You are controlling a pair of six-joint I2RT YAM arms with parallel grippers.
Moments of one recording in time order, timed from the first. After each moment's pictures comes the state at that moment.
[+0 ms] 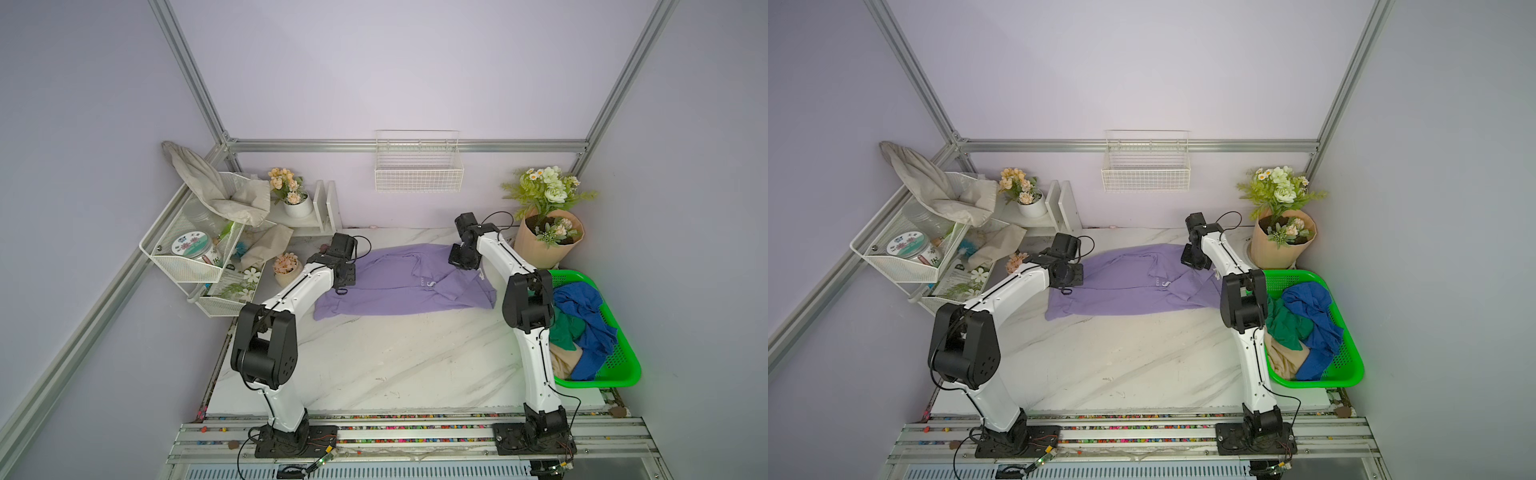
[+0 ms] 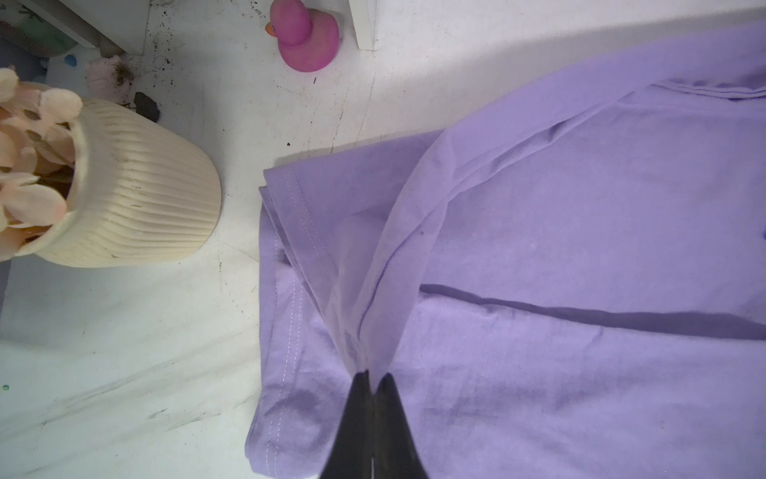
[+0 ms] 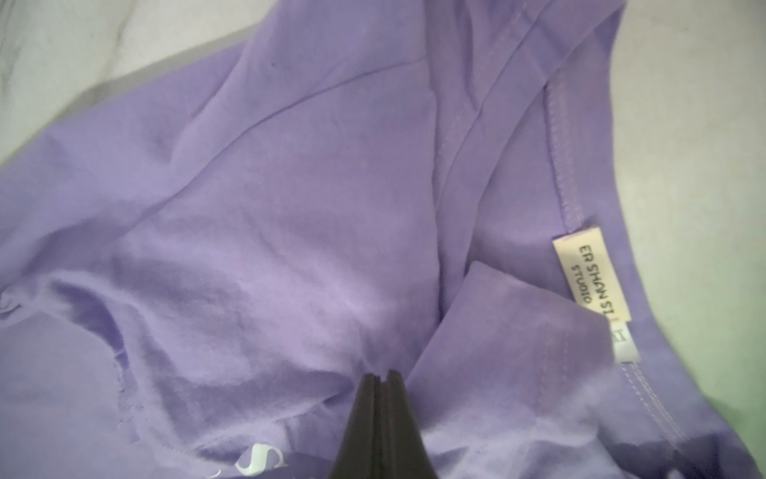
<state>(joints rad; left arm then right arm) -0.27 1.78 1.39 -0.58 -0.28 -0.25 0.22 2.41 2.21 -1.03 0.04 0.57</state>
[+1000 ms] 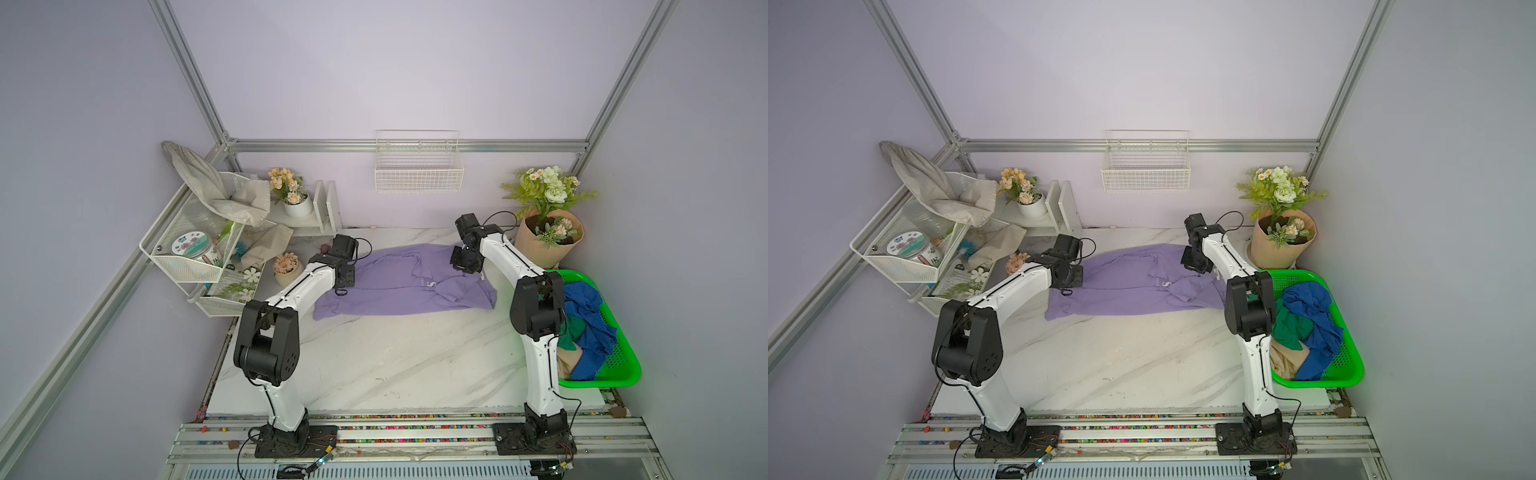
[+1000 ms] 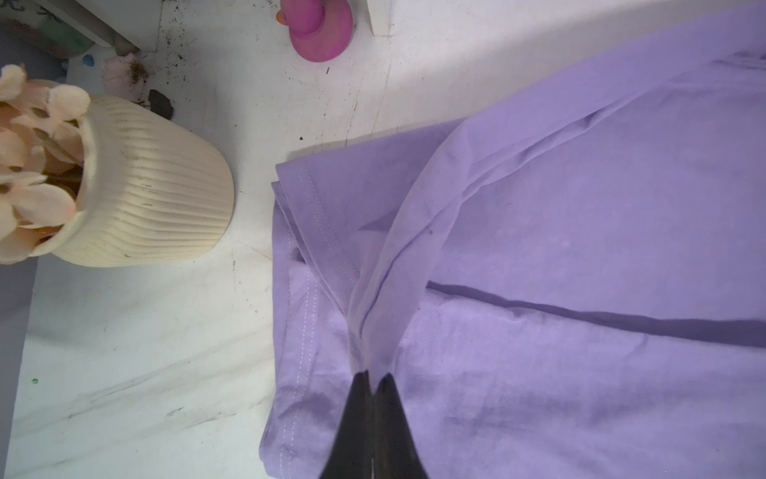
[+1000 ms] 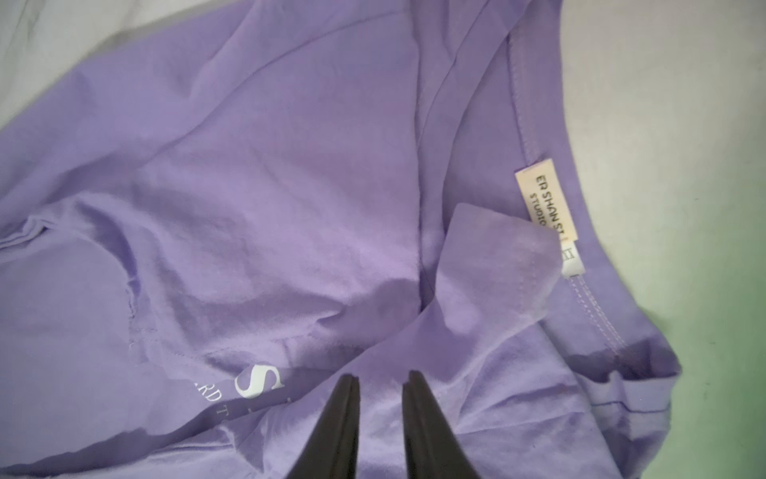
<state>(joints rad) -0.27 1.81 1.39 -0.59 -0.34 -0.22 0.24 2.26 2.03 -1.01 0.03 0.58</state>
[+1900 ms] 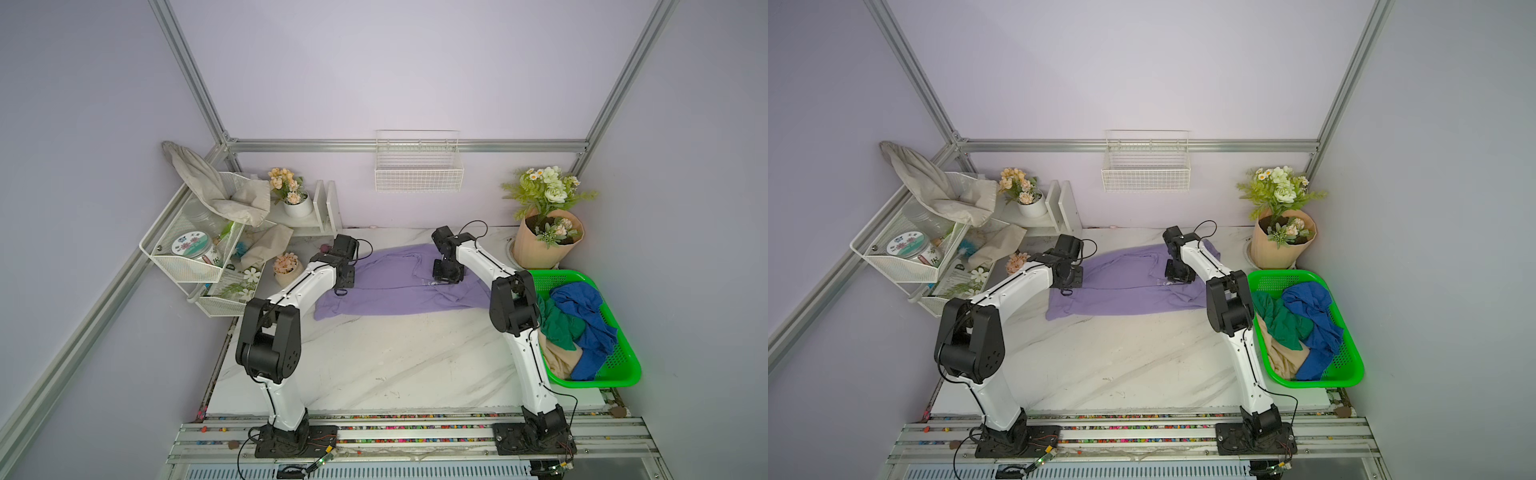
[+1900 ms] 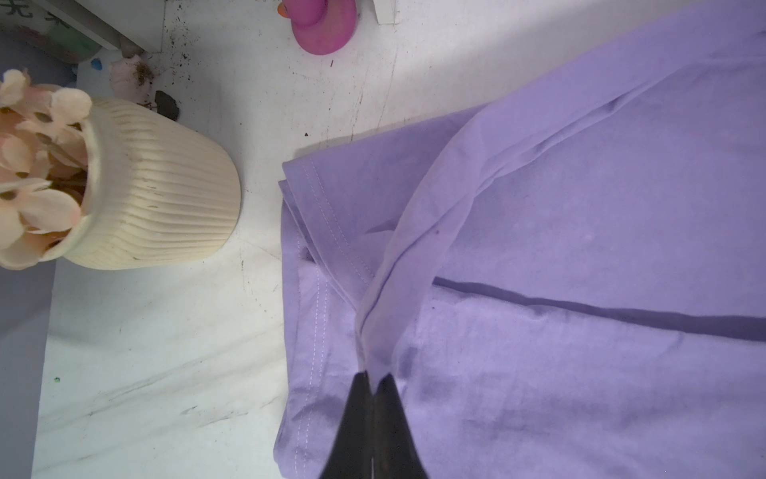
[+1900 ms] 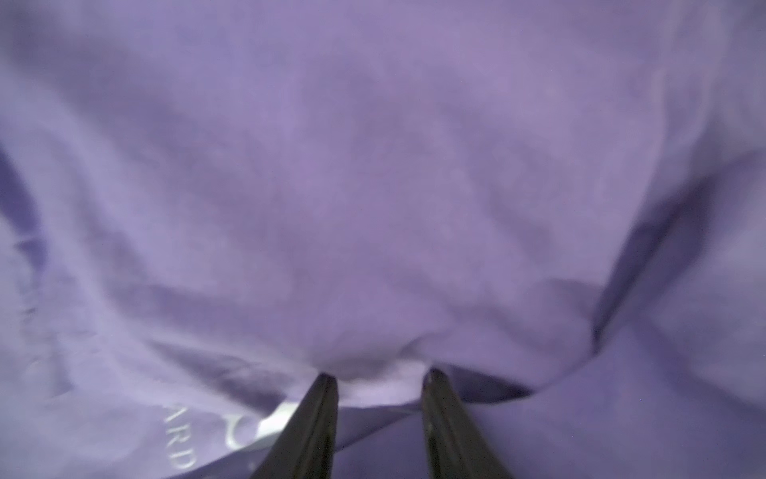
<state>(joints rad) -0.27 1.82 1.41 -0.60 -0.35 -0.20 0.33 2.45 2.16 -1.08 0.11 0.54</state>
